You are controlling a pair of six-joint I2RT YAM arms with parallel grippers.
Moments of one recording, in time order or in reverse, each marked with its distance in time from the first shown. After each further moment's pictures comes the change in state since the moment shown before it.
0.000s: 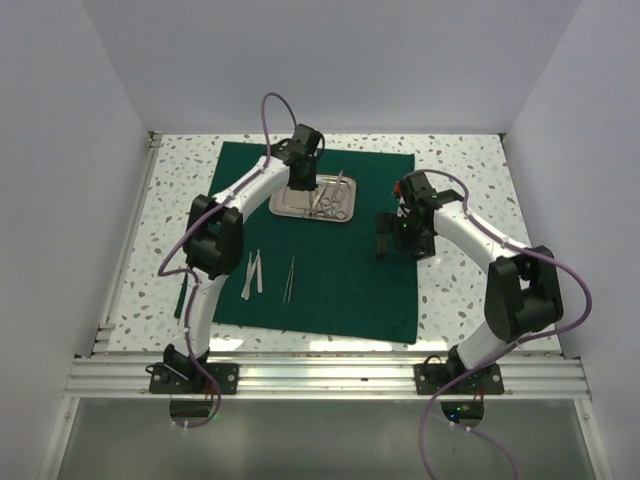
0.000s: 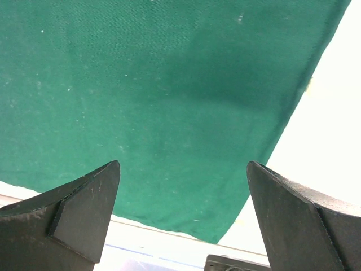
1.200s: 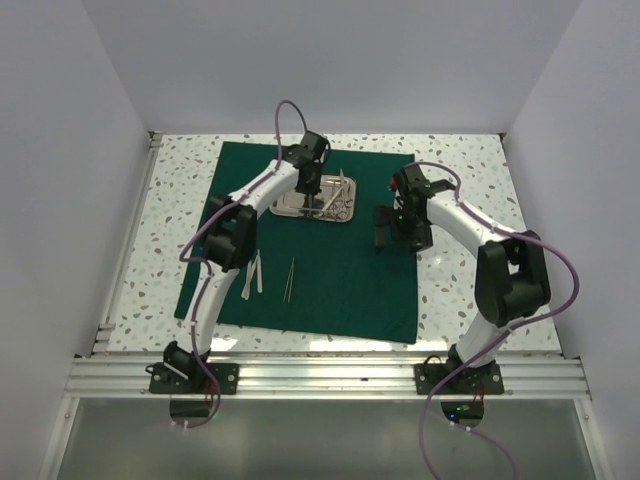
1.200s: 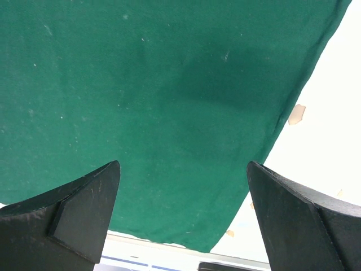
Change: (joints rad) left arm 0.018 0.217 0.171 0.008 0.000 0.099; right arm -0.005 0.103 0.103 -0.023 0.047 -0.032
